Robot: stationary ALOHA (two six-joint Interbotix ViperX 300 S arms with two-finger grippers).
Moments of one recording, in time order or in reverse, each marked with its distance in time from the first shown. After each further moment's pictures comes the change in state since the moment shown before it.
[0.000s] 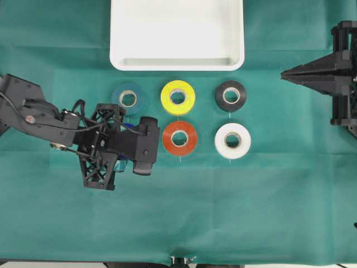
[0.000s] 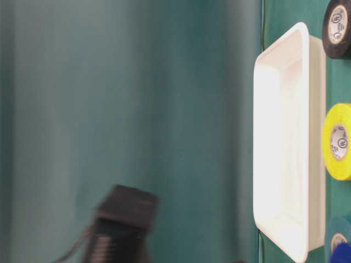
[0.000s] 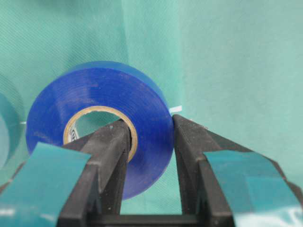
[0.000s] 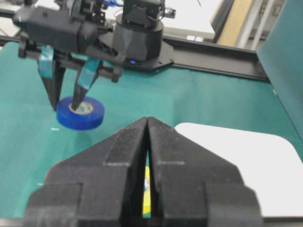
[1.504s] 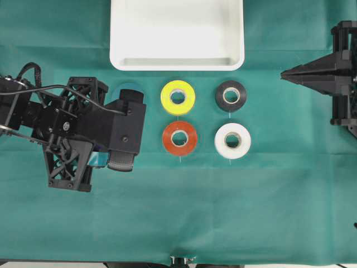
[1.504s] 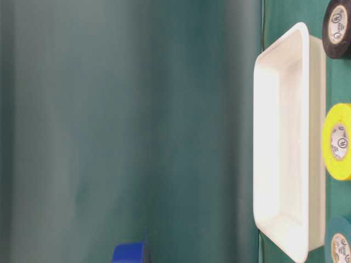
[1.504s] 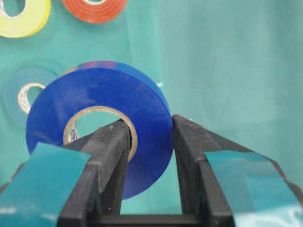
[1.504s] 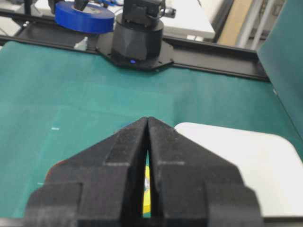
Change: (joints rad) left arm -0.002 -0.184 -0.319 0.011 0.462 0.000; right arm 0.000 0.000 0.000 0.000 0.003 0.000
